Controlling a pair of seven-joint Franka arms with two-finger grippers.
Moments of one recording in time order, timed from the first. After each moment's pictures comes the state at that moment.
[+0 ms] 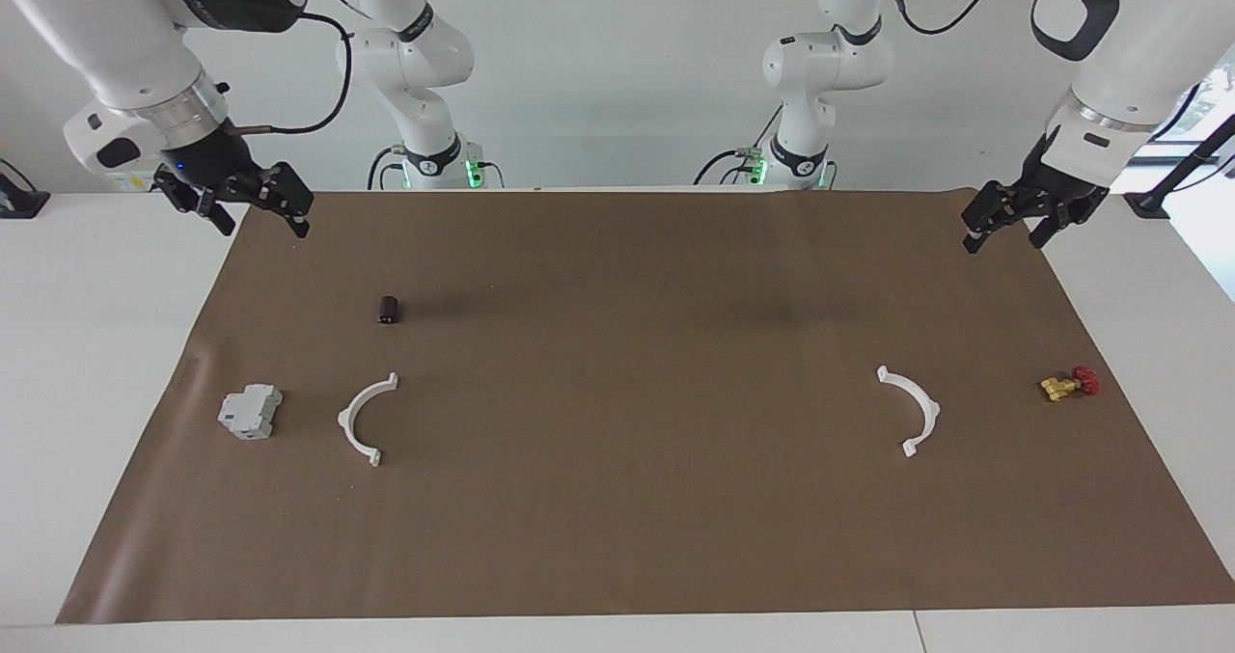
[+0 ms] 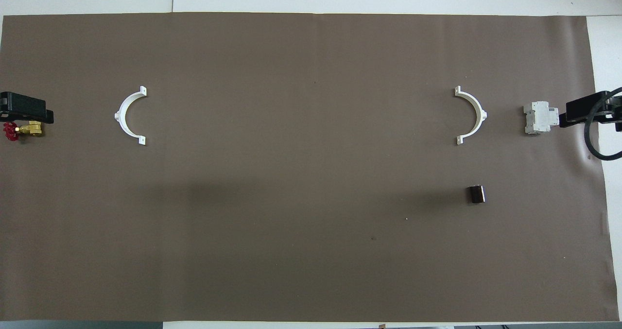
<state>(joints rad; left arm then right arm) -0.02 -0.01 0.04 -1.64 -0.02 1.68 0.01 0.06 0.02 -0.16 -1.56 0.03 1.54 -0.01</state>
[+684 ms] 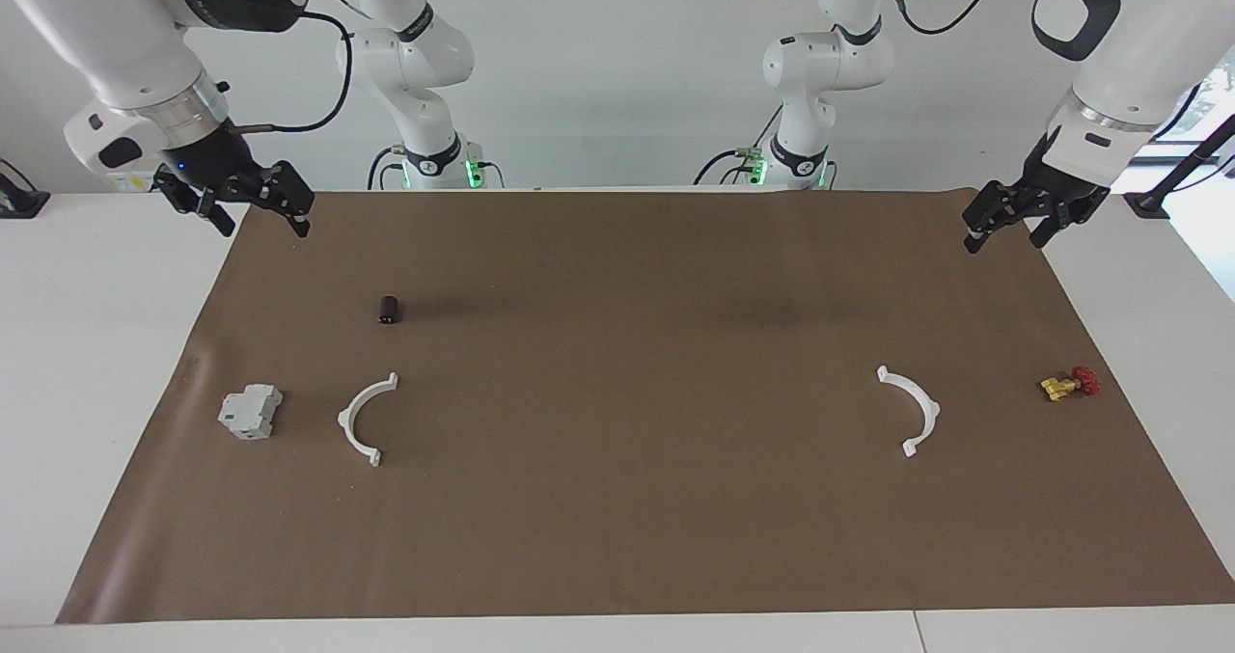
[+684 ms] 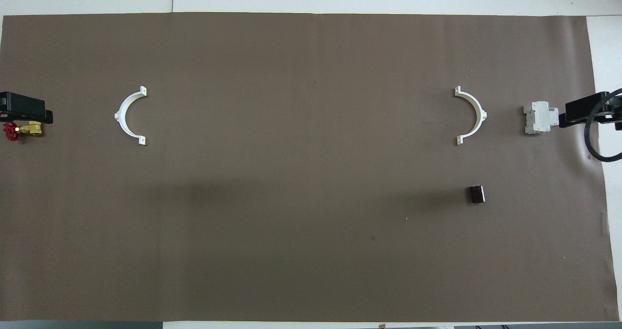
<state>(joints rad) -0.01 -0.01 0.04 -1.64 -0.02 1.68 0.01 0.06 0.02 -0.15 -1.56 0.03 1.56 -0.03</state>
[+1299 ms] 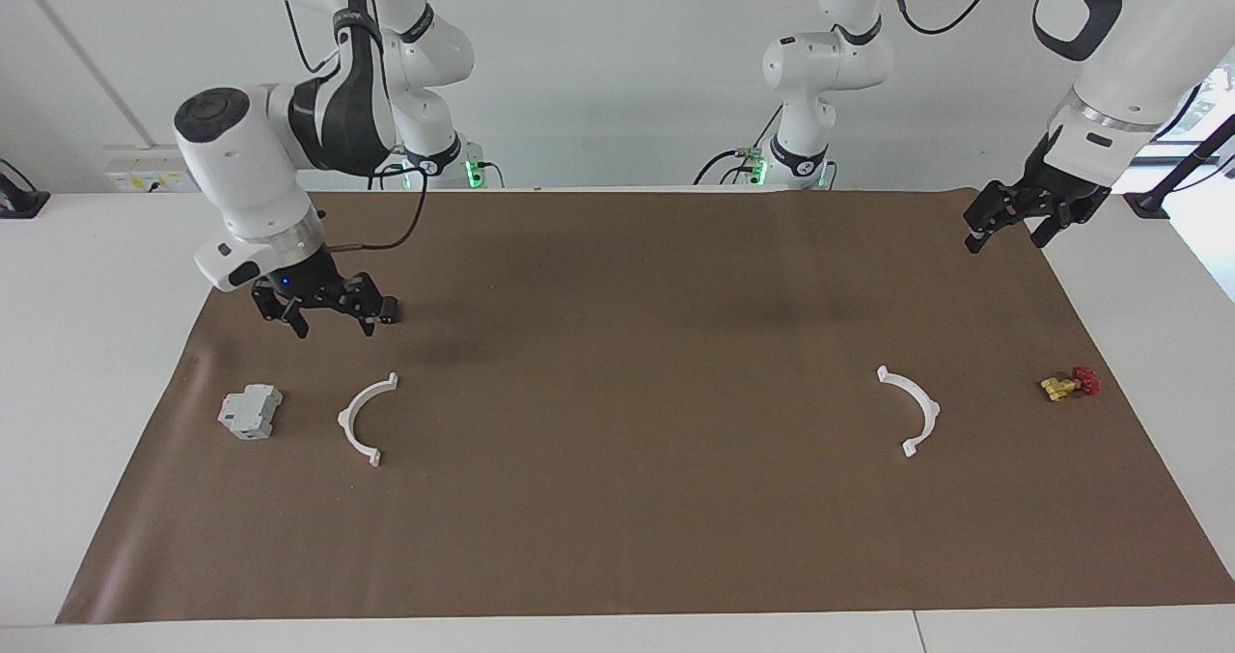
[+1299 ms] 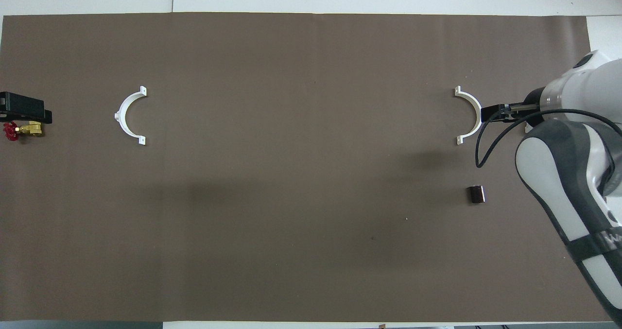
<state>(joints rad) -0.01 -0.01 0.04 -1.64 -0.02 1.68 0.01 0.13 0.10 -0.15 -1.97 0.03 2.19 -0.06</state>
